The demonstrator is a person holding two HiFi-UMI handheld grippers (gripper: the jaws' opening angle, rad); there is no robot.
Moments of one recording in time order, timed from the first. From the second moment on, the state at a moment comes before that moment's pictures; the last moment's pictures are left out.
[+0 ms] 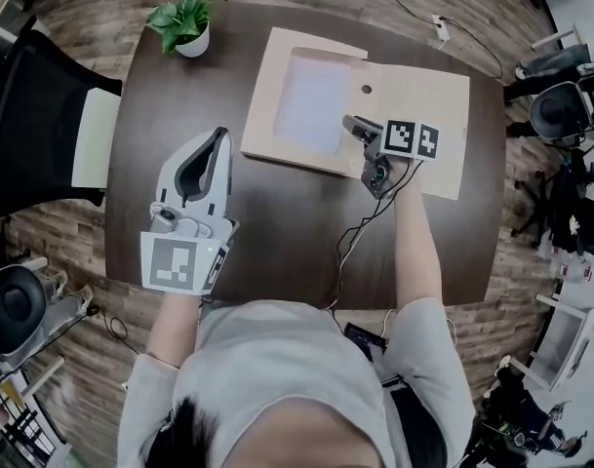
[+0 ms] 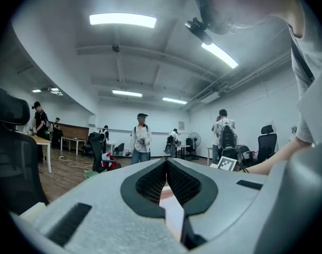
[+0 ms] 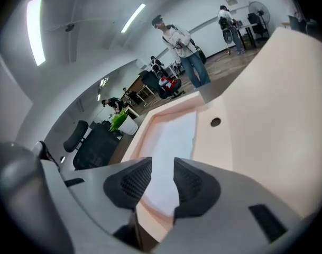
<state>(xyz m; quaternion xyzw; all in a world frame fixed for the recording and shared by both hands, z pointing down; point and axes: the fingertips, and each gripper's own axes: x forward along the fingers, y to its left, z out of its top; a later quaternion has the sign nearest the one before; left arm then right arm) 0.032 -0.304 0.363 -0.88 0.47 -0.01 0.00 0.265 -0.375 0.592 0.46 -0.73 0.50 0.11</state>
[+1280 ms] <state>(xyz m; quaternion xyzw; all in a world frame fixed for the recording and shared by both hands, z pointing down) 0.024 -0.317 0.392 -0.87 0.50 -0.04 -0.02 0.233 -0.384 0.653 0.38 -0.70 0.60 0.08</state>
